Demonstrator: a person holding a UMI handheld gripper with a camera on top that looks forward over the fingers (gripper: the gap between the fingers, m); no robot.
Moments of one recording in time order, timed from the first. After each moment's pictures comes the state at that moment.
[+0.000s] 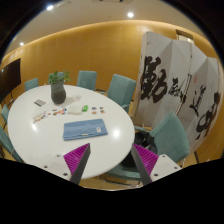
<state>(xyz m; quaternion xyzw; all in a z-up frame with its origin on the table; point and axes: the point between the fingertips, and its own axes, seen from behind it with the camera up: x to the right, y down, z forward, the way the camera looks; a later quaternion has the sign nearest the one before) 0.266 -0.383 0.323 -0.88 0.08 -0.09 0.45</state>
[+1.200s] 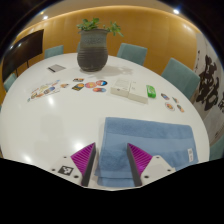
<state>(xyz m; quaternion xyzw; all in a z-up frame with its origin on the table) 0.003 0.008 -0.013 -0.93 -0.07 -0.02 0.37</state>
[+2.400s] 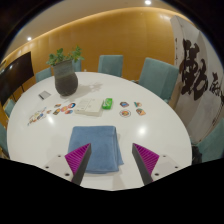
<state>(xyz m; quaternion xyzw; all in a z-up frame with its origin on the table) 0.188 -0.025 0.096 -0.91 0.01 0.02 0.42</state>
